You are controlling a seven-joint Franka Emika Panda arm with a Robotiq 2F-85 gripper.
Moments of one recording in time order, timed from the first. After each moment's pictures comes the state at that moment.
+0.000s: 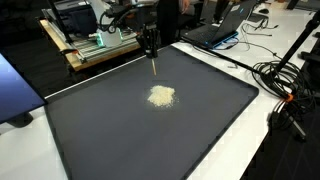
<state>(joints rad) -0.10 0.01 -0.01 -2.44 -0.12 2.73 -0.37</state>
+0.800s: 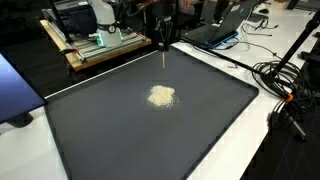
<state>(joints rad) -0.03 0.07 0.01 -2.22 -0.16 2.43 -0.34</state>
